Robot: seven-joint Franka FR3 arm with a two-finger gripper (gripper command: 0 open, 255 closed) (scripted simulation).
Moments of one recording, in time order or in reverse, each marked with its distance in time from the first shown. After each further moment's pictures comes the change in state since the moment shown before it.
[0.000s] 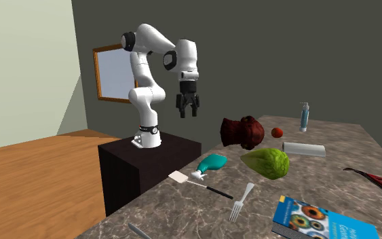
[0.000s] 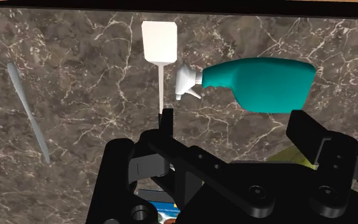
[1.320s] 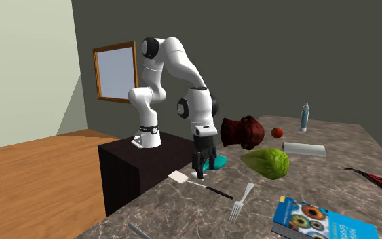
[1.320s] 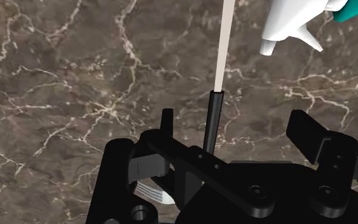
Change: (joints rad) arm -0.085 0.809 -0.003 0.404 0.323 0.433 -0.320
